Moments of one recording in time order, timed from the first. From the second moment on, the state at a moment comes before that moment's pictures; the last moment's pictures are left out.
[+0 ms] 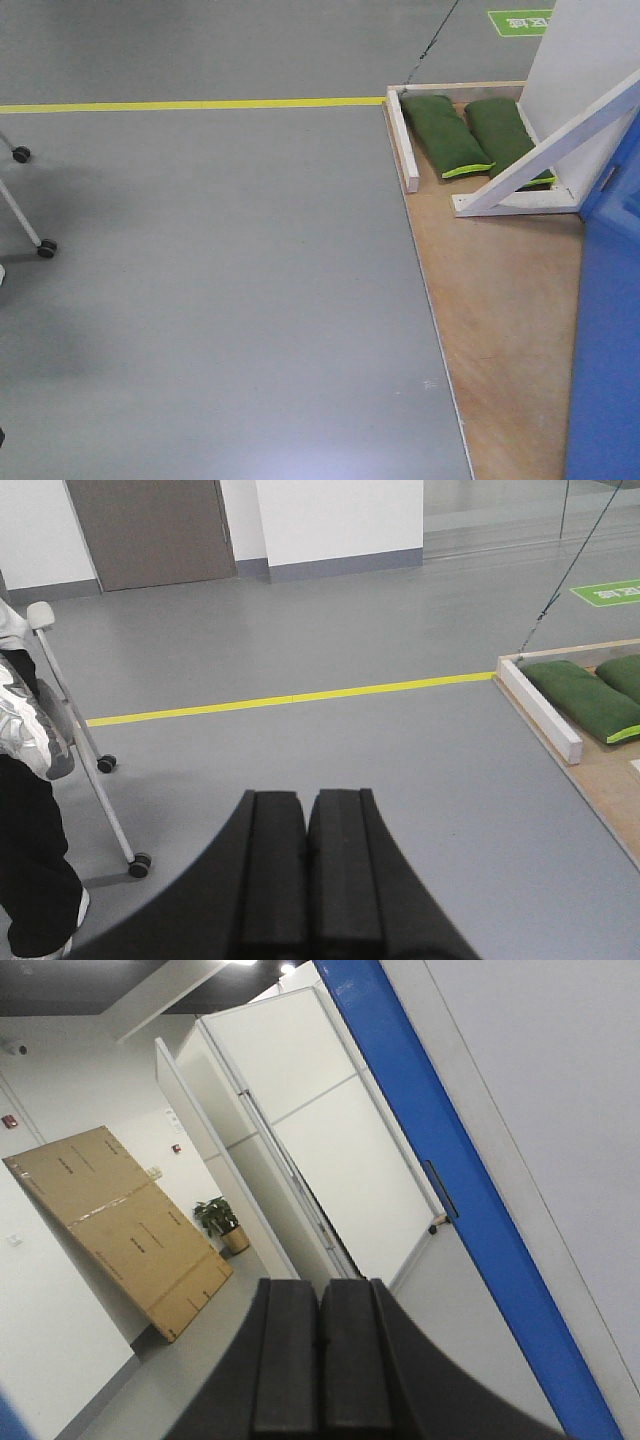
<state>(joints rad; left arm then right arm) 0.01 -0.02 0.03 0.04 0.28 0.03 -1.21 0.93 -0.78 0.47 -0.22 0.03</state>
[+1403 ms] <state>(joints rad) 0.01 -0.02 0.03 0.04 0.28 0.03 -0.99 1.44 -1.24 0.43 -0.25 0.04</state>
